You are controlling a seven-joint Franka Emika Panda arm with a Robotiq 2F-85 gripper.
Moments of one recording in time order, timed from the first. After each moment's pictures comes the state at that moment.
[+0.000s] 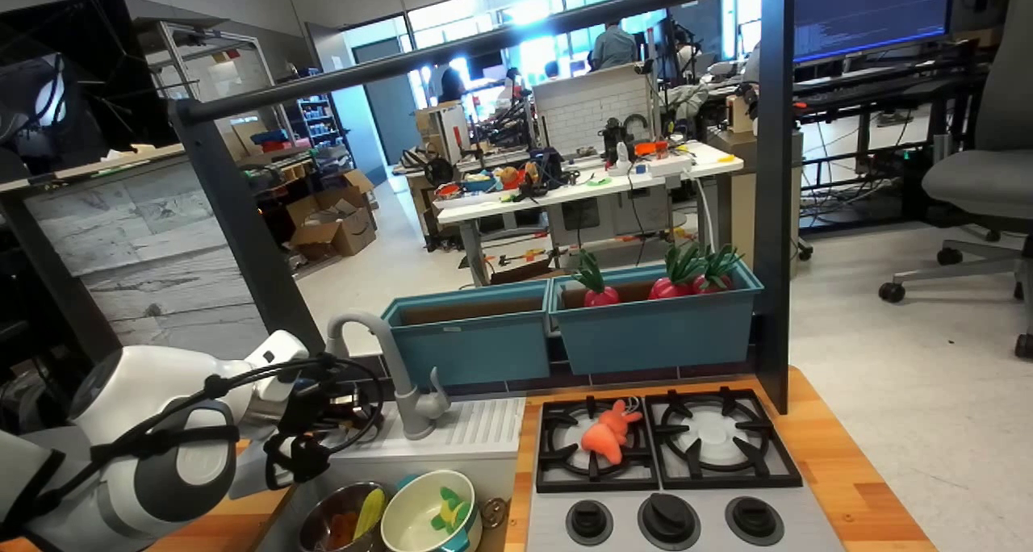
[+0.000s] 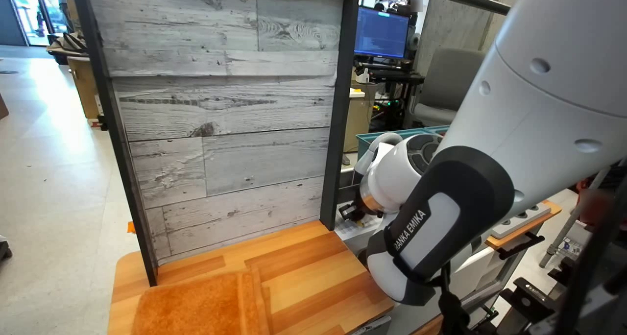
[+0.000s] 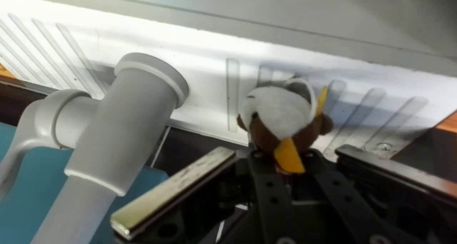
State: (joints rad) arm 0.74 1.43 -0.51 -1.65 0.51 3.48 0.12
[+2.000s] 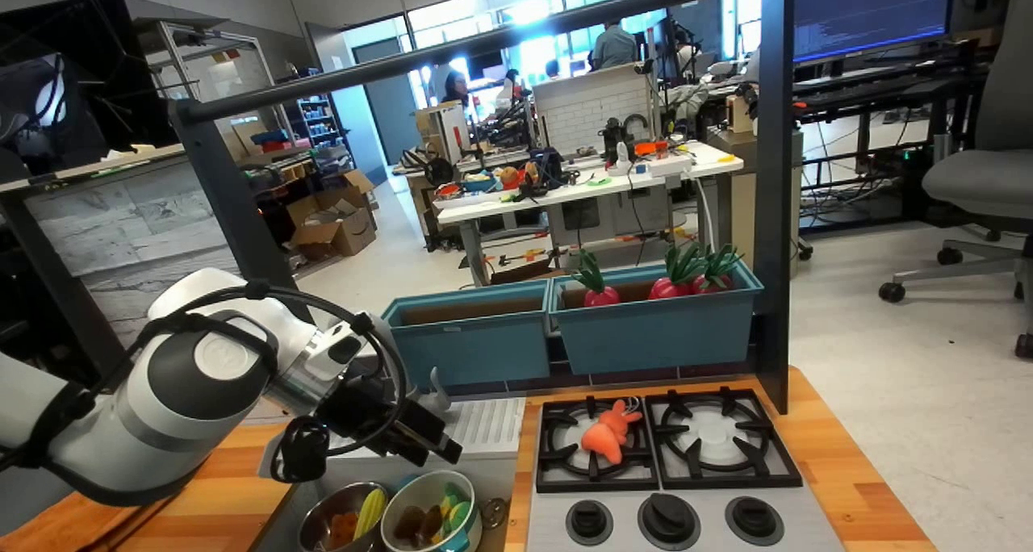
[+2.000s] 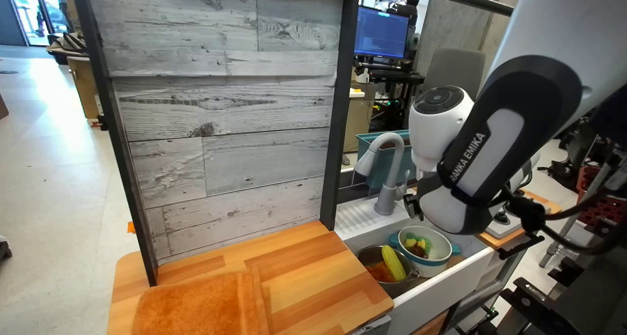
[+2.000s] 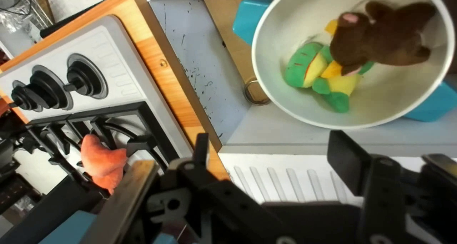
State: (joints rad) arm 0.75 1.26 -0.69 -1.88 0.29 2.92 0.49
